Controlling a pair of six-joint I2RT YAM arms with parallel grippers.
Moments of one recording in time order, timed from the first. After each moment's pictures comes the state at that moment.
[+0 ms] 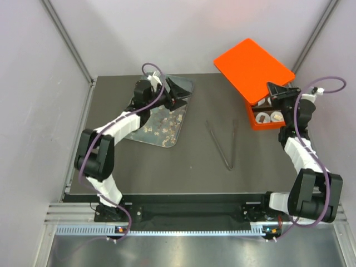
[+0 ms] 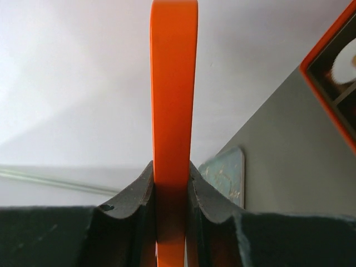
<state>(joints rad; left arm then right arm) -0.35 1.80 1.21 0.49 0.67 -1.20 -0.18 1.24 0.74 0.58 -0.26 1.24</state>
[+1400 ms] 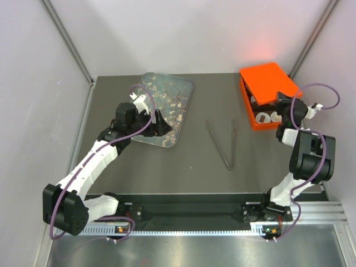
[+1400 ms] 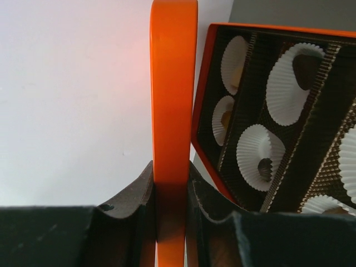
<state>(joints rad) -0.35 1.17 0.91 -0.26 0.39 -0.44 -0.28 1.67 0.77 0.77 0.01 1.36</state>
